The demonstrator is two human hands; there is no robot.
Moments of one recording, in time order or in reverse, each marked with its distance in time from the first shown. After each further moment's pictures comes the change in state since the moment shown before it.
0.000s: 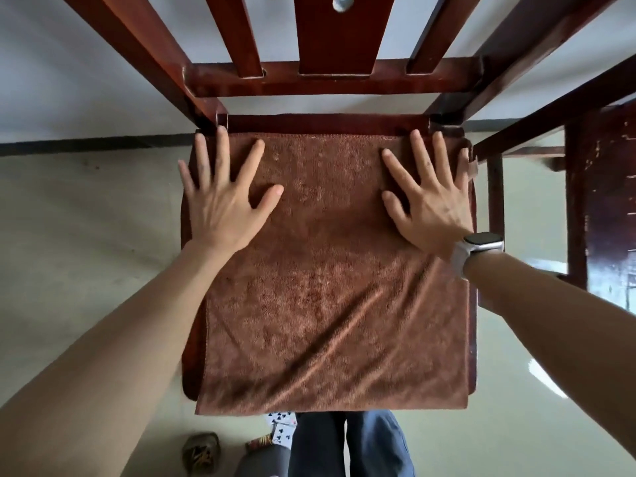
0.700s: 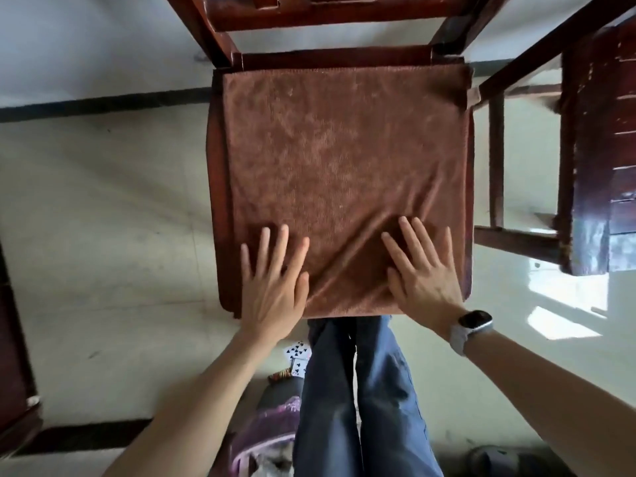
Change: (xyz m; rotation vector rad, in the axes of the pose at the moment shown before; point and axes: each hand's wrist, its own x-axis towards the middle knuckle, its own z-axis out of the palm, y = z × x) left_hand -0.208 0.026 0.019 -0.038 -0.148 0.168; right_hand -0.192 -0.061 0.023 0.071 -0.030 -0.075
